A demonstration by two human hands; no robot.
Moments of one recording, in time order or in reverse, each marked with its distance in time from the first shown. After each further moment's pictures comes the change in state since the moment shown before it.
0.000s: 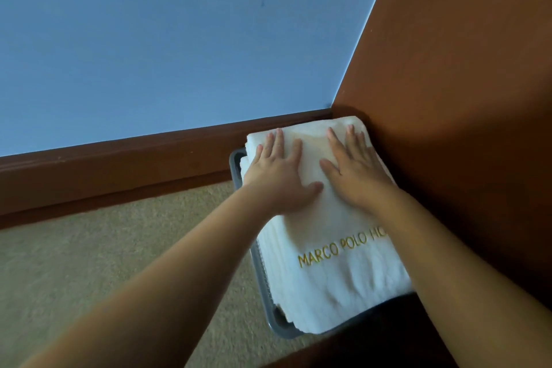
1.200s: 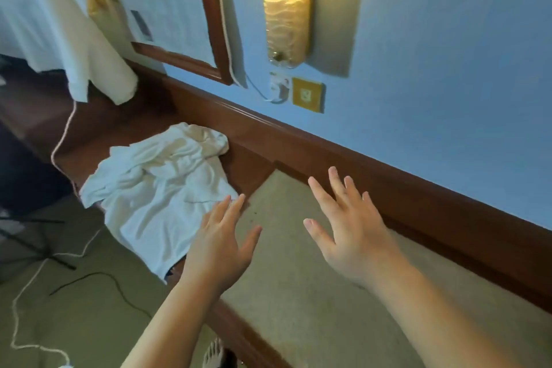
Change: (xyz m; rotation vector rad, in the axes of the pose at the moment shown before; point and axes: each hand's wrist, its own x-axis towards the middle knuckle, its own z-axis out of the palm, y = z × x) left_hand -0.578 -0.410 -0.046 -0.203 0.666 -1.083; right_hand -0.201 -0.618 0.089 0.036 -0.066 -1.120
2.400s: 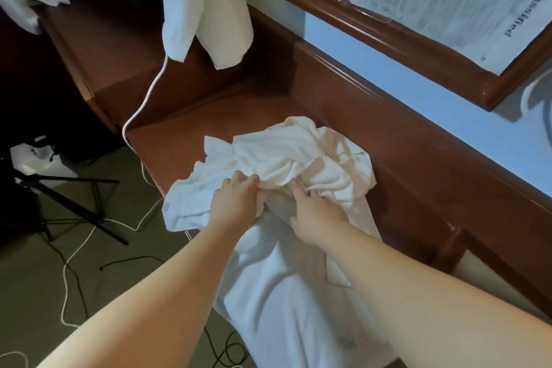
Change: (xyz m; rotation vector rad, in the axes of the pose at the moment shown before) left_hand 0.382 -0.486 -0.031 0.230 -0.001 -0.182; right_hand 0.520 -0.316 0.301 -0.146 -0.516 0.023
